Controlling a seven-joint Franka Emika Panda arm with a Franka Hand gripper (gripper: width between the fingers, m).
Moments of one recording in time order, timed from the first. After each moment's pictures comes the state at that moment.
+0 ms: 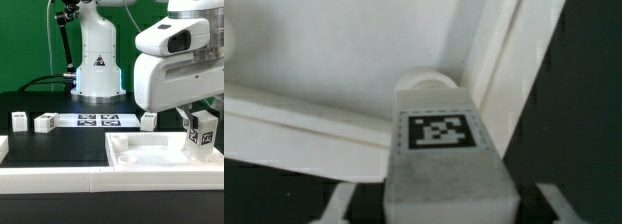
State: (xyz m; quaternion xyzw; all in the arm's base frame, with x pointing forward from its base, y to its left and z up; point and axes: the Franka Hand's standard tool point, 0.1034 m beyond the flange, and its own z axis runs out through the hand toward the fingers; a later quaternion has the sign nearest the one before) arm 0.641 0.112 0.089 -0.98 -0.16 0.03 0.08
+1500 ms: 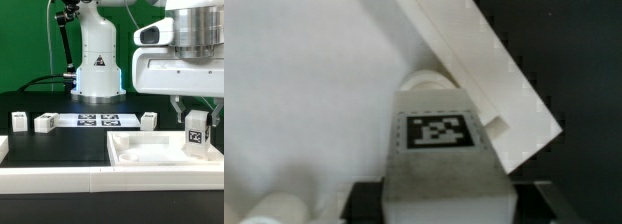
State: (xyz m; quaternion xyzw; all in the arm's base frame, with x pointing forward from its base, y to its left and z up) arm 0.631 0.110 0.088 -0.92 0.38 0.03 0.04
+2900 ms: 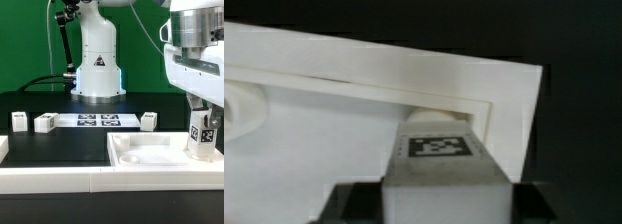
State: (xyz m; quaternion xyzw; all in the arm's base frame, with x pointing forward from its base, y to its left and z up) arm 0.630 0.122 0.088 -0.75 0.65 0.05 0.05
